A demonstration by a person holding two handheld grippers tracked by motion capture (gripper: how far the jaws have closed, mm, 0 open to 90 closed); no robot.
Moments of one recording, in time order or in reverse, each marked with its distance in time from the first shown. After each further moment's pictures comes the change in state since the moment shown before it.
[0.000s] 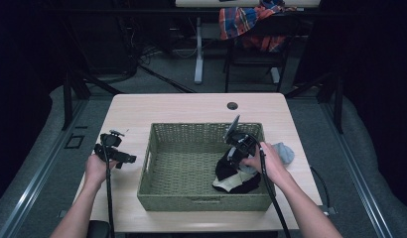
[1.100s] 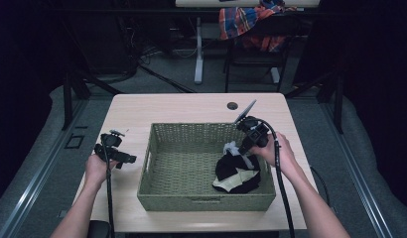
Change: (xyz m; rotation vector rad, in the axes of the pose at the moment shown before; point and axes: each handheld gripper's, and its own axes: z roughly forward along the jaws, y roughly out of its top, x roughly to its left) left arm -0.002 0.001 0.001 0.005 0.009 0.007; right arm -0.013 -0.017 -0.060 -0.172 0.077 0.042
